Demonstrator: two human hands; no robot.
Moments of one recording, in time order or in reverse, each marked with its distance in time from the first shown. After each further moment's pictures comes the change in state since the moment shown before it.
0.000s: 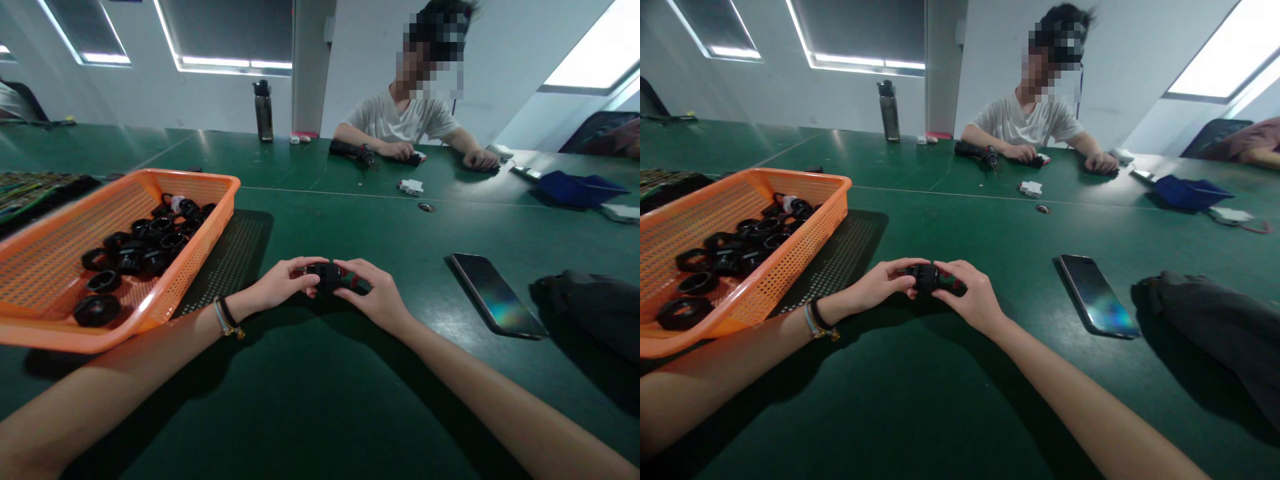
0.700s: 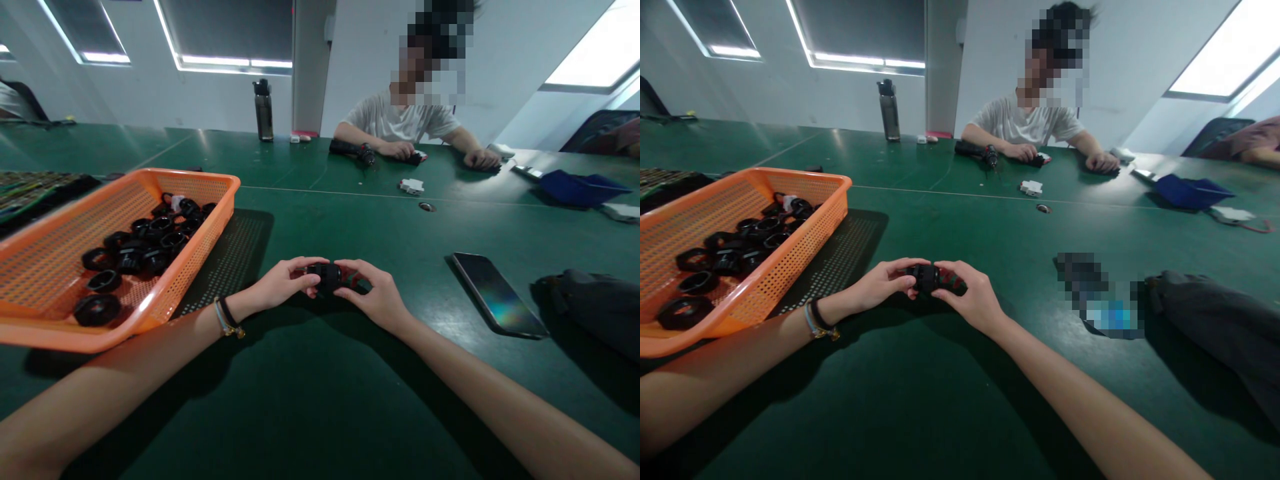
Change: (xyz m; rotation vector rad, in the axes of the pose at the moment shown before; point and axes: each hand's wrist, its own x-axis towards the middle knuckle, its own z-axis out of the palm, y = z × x) left_hand -0.001 0.000 0.000 -0.003 -0.005 -0.003; right_hand 0.000 0.001 0.000 0.024 -0.004 0.025
